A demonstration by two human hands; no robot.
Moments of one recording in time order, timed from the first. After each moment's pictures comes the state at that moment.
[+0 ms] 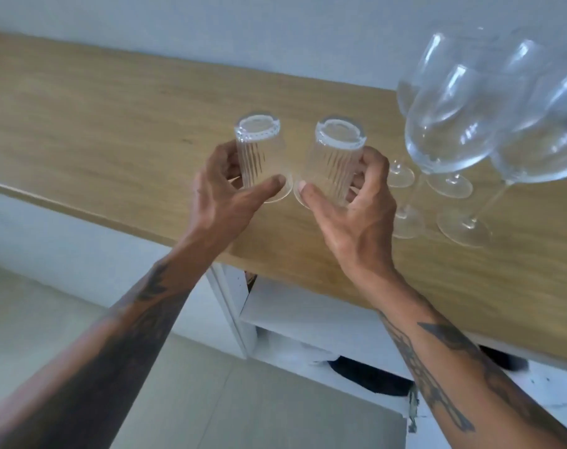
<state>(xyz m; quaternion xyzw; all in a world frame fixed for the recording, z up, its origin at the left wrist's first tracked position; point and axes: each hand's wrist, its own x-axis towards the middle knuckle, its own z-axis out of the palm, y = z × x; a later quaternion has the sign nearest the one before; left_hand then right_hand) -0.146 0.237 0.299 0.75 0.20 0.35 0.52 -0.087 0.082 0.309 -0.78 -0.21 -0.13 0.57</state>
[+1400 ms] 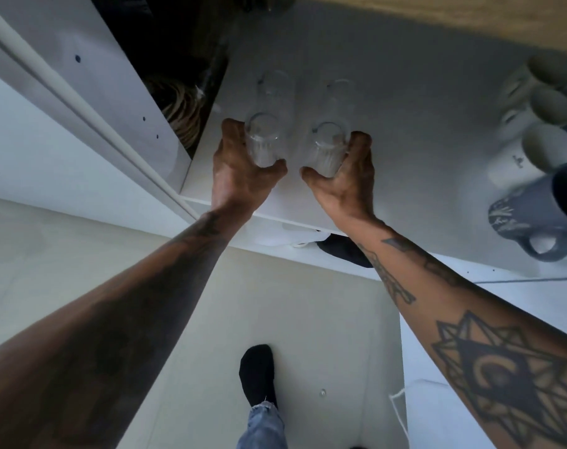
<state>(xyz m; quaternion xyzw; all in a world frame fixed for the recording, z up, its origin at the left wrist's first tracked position) -0.113 0.165 -0.028 0.84 0.27 0.23 0.41 -0.052 0.023 -0.028 -0.88 -0.11 -0.02 0.45</state>
